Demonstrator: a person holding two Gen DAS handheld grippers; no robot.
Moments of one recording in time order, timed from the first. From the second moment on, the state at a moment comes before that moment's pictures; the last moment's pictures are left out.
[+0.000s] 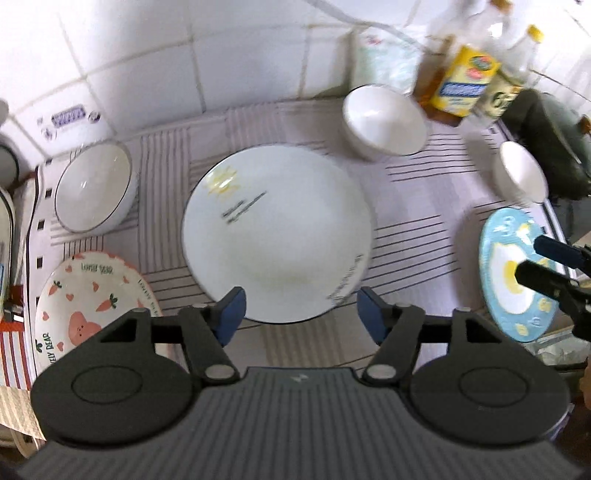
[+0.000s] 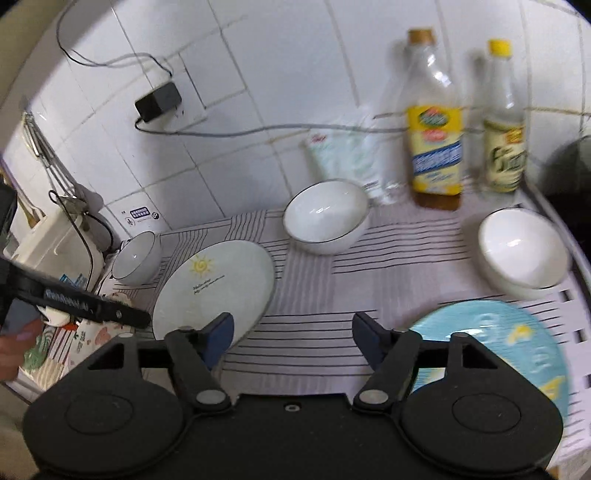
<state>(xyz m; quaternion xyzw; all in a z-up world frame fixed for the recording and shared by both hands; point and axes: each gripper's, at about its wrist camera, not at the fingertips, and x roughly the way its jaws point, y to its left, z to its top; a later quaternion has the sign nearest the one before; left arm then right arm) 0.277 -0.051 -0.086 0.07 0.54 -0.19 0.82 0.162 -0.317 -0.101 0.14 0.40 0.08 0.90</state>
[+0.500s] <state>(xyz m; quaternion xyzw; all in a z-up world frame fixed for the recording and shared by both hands) 0.211 -0.155 -0.061 0.08 0.52 -0.20 0.82 0.075 -0.454 -0.101 0.16 0.39 0.06 0.90</state>
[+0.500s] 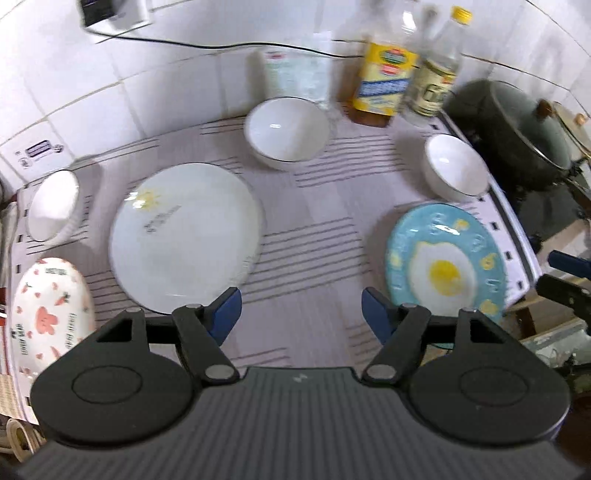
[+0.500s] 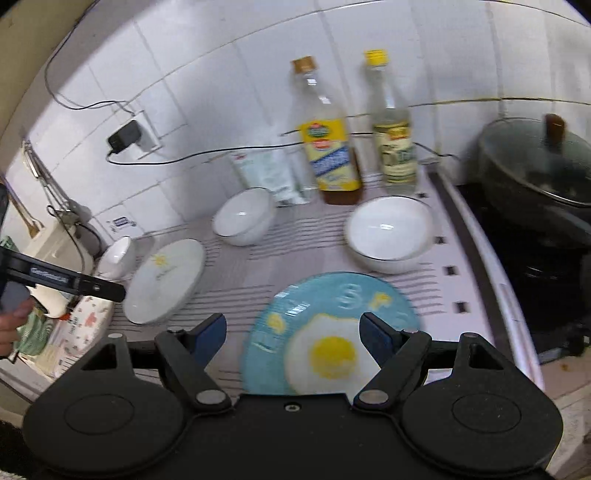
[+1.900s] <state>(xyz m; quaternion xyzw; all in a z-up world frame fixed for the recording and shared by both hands) 0.200 -0.248 -0.202 -0.01 0.55 -0.18 0.81 0.091 -0.501 -0.228 0.17 0.42 0.04 0.89</state>
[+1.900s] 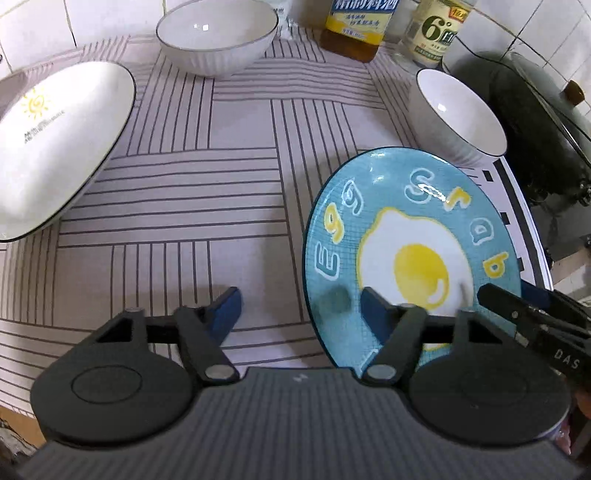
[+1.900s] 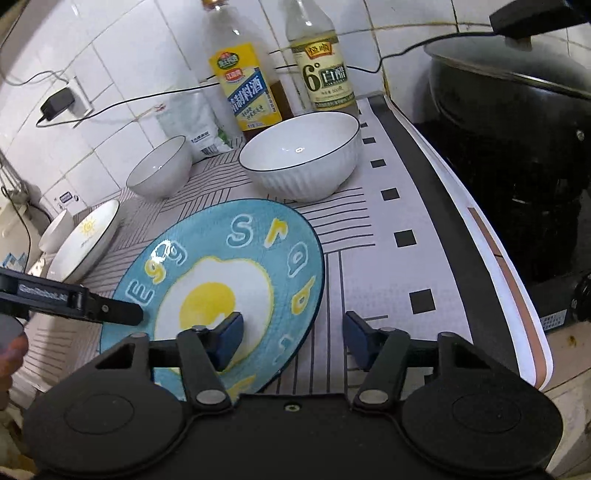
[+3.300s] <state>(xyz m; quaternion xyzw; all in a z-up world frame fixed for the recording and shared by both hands) 0.166 -0.205 -0.134 0.00 0.58 -0.17 0.80 0.091 -0.471 -0.176 0.17 0.41 0.17 0.88</state>
